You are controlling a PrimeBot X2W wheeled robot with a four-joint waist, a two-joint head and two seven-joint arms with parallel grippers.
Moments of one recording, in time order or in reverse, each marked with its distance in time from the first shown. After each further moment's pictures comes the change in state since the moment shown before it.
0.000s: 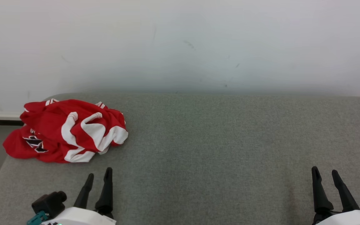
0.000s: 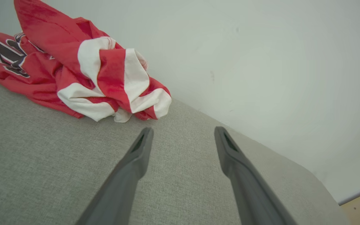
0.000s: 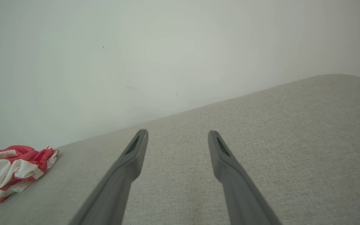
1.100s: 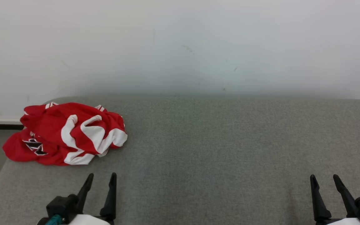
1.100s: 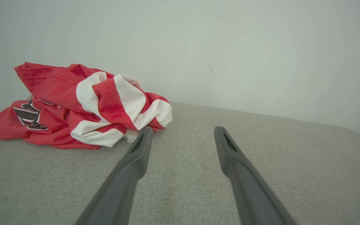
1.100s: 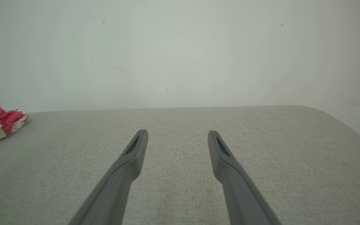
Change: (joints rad) left arm 0.023 0.023 -0.019 -0.003 0.333 0.007 -0.073; right arm -0.002 -0.007 -0.021 0.081 -0.274 0.000 -0.076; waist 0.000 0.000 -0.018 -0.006
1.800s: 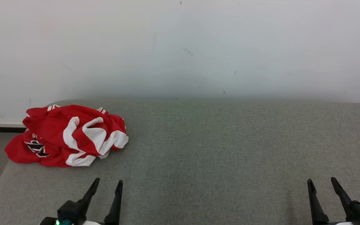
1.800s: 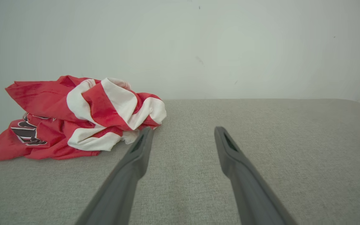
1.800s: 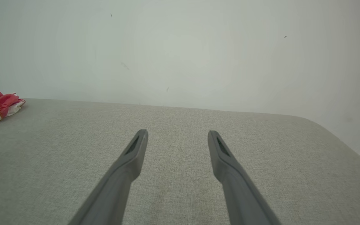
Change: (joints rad) left arm 0.006 0.002 0.000 0.042 0.153 -0.003 -0.041; right arm 0.001 0.000 -0.001 0.037 -0.100 0.000 -0.038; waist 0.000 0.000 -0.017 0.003
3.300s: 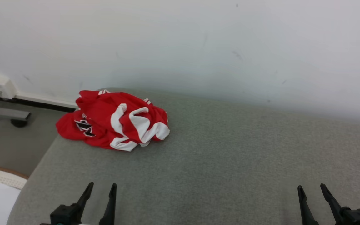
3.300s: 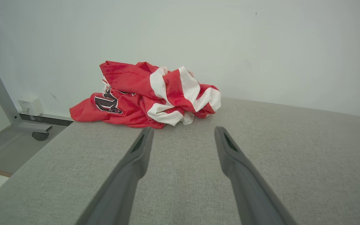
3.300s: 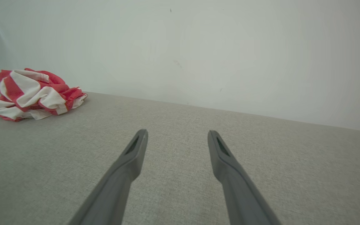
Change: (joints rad) left arm 0.014 -0.014 0.041 0.014 -0.012 -0.010 -0.007; right arm 0.024 0.017 0.040 0.002 0.028 0.000 -0.008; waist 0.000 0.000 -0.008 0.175
